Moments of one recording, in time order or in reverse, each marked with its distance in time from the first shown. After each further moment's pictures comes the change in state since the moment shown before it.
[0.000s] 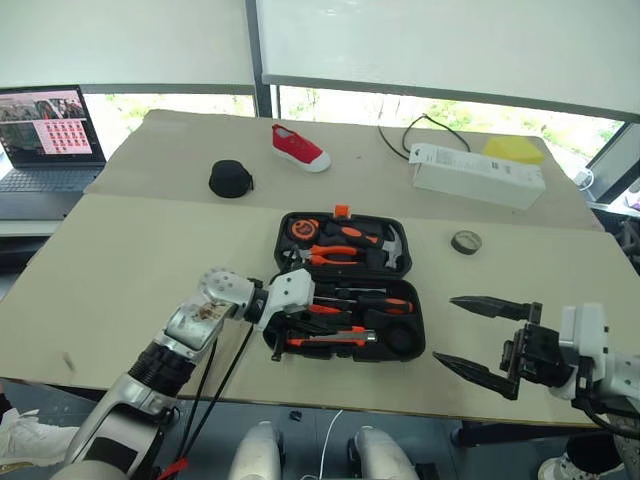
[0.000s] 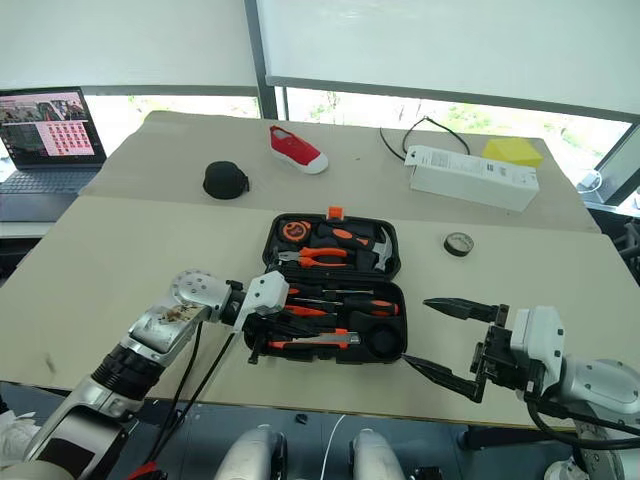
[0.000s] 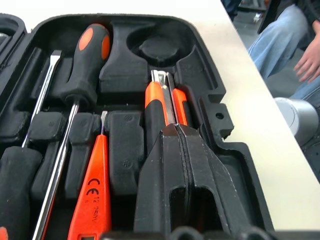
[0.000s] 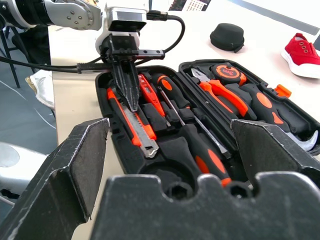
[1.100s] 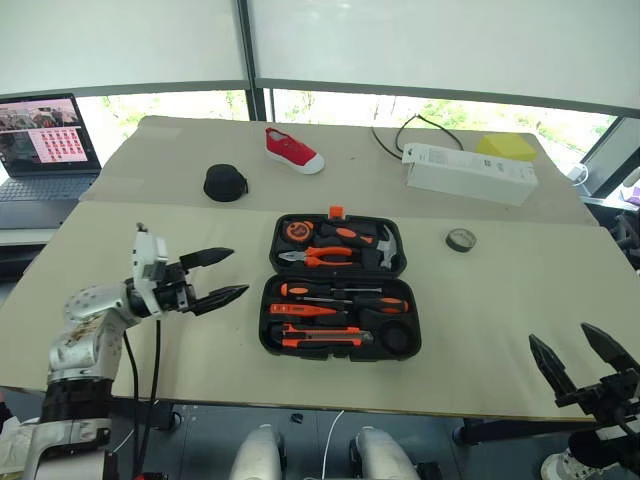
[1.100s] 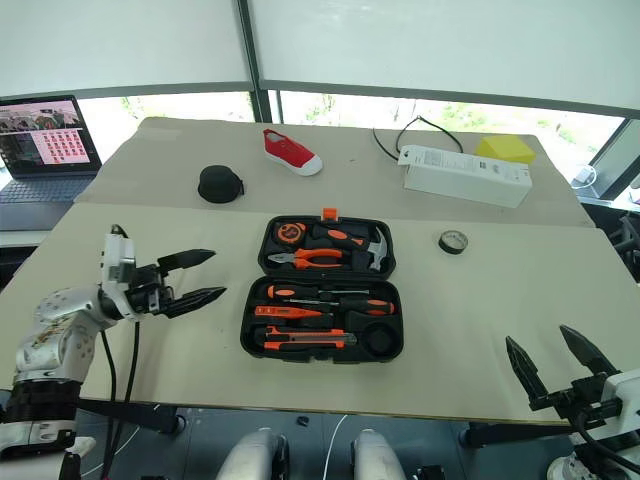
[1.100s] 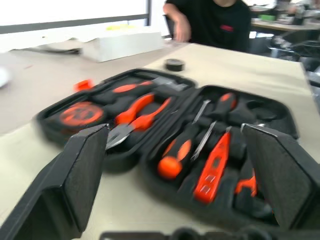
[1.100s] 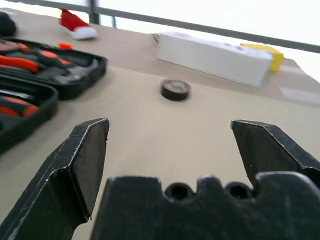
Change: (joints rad) left arm 0.234 0.118 0.626 0.157 -0.338 -0.157 -0.026; right arm 0.165 0.369 -0.284 0.295 -0.127 -0.246 -0.346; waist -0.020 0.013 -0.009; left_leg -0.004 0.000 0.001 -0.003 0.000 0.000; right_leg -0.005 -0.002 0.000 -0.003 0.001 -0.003
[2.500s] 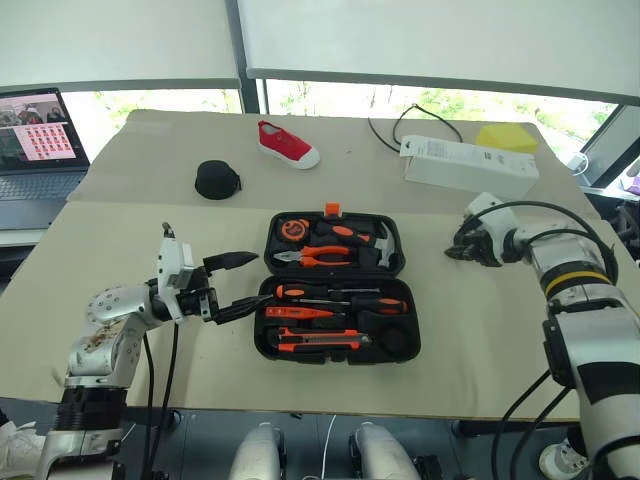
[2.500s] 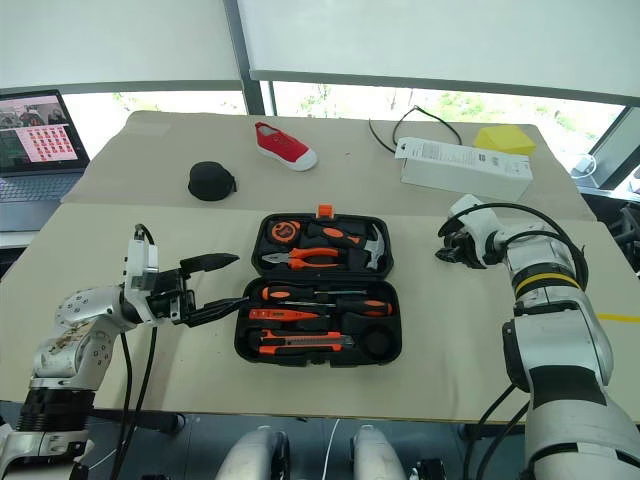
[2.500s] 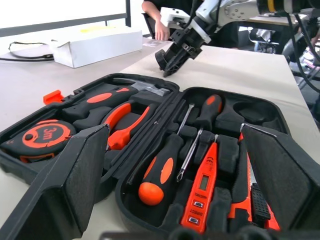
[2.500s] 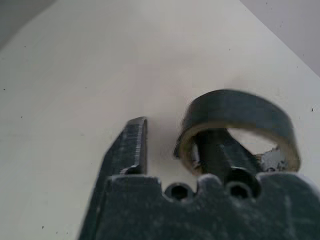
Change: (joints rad) left arm 0.030 -0.047 -0.091 -0.172 0.006 0.011 0.041; right arm -1.527 -0.287 0.825 1.441 -0.663 0.240 0.140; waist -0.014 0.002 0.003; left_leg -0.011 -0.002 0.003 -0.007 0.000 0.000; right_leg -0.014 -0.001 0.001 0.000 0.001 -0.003
